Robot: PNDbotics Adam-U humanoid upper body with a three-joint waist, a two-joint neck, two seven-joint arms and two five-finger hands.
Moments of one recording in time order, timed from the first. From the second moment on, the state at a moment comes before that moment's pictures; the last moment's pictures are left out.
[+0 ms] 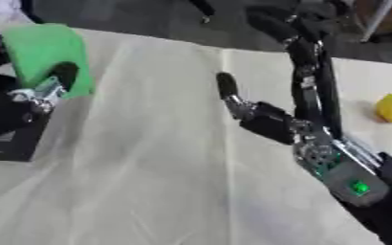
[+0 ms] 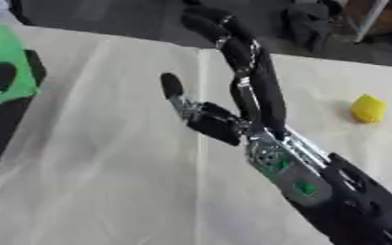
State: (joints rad) left arm -0.73 0.65 -0.41 -1.99 0.51 0.55 0.48; right arm -0.49 -0.70 0.29 -1.98 0.58 -0.21 -0.72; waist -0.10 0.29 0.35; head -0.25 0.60
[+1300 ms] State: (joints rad) left arm -0.71 0.79 -0.33 -1.62 0.30 0.54 0.56; right arm -0.38 -0.76 0.06 -1.98 0.42 -0.01 -0.85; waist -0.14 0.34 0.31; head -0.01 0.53
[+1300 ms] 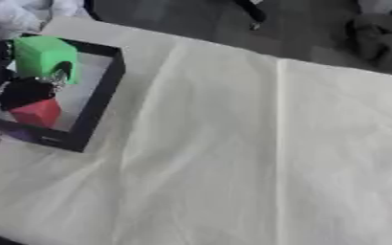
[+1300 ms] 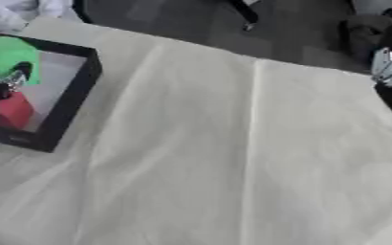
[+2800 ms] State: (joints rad) left arm -0.60 0.76 -0.25 -1.96 0.29 0.49 0.61; right arm -0.22 -0.83 -0.07 -1.98 0.35 0.14 -0.85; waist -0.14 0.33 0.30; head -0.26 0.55
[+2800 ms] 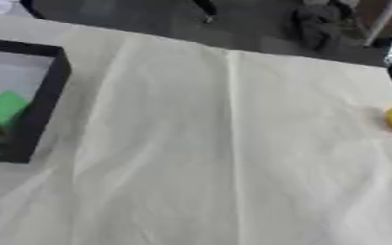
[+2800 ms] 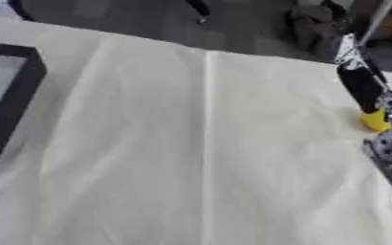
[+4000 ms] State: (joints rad) left arm -0.49 0.60 -0.24 -1.98 0.32 0.25 0.68; right arm 0.12 -1.05 -0.23 -1.99 0.01 0.67 -0.42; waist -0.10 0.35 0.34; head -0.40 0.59
